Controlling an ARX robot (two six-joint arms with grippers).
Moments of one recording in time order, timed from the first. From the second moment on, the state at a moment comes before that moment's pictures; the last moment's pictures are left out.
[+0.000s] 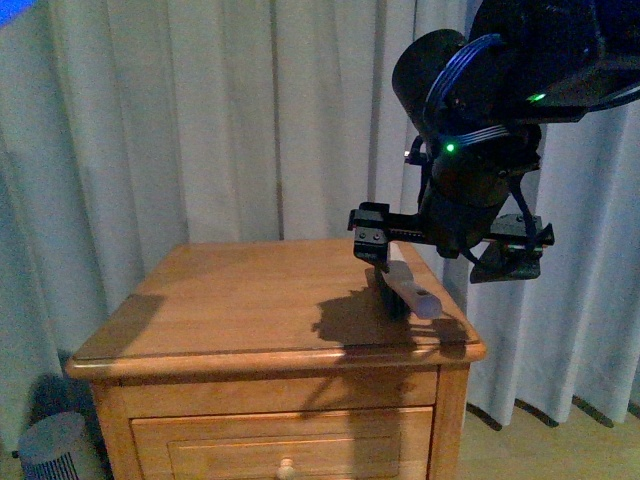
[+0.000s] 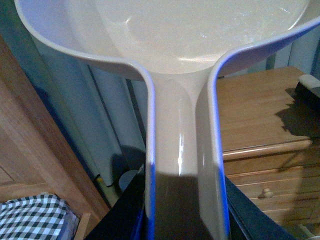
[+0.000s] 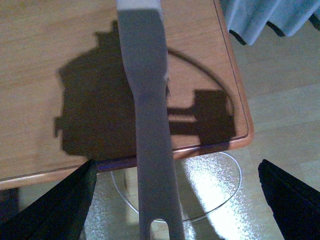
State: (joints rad) left arm -0.11 0.50 0.50 -0.03 -0.10 0.22; right arm 0.32 2.10 1.77 -0.49 0.27 0.43
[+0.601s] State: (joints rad) left arm -0.11 0.50 0.50 -0.03 -0.10 0.22; right arm 0.34 2.23 1.84 -0.50 0.30 0.46
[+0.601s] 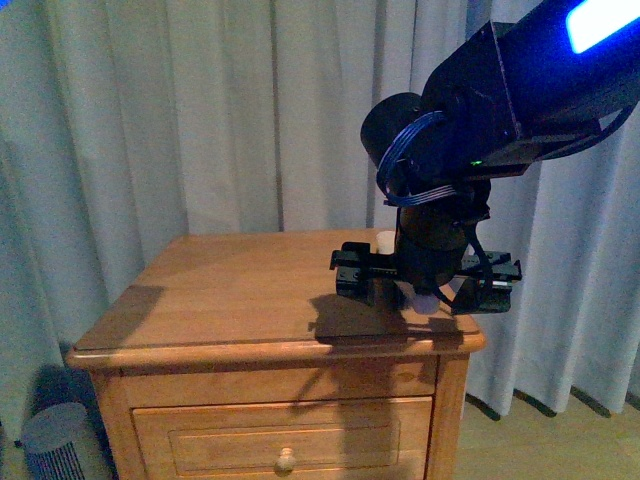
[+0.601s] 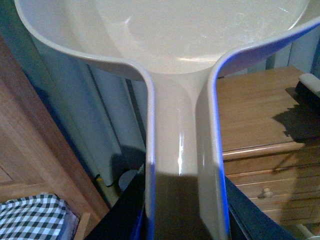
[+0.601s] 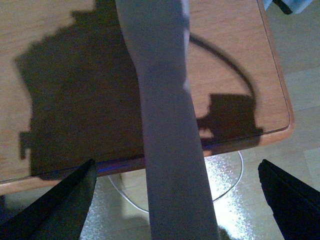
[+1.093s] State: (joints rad) left arm -0.11 0.50 0.50 -0.03 -0.10 0.22; right arm 0.34 2.24 1.84 -0.48 0.30 0.46
